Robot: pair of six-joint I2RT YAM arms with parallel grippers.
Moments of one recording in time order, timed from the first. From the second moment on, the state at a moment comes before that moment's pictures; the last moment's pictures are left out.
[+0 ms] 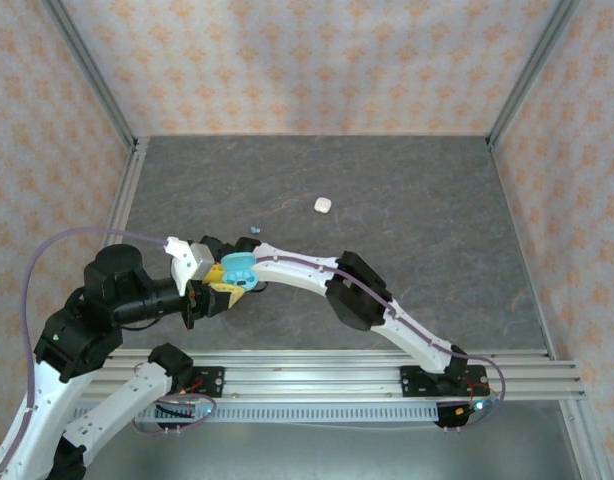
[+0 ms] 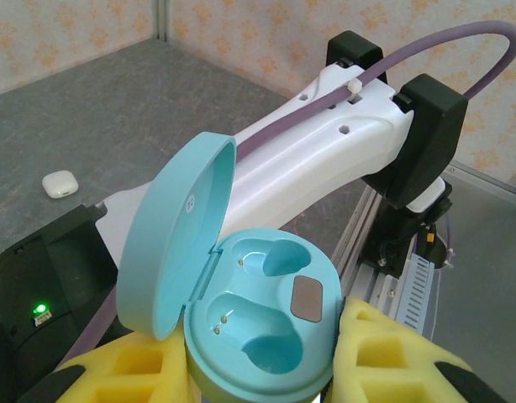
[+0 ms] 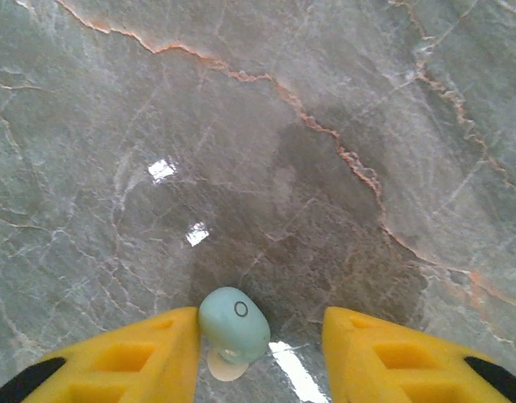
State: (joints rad) left arm -0.47 0.57 1.10 -0.97 0.55 0.03; right arm 1.15 2.48 2.18 -0.92 -0.13 0.18
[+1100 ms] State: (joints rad) left arm -0.47 0.75 1.03 -0.79 0.59 0.01; right arm 0.68 1.91 1.28 -0.95 0.11 0.62
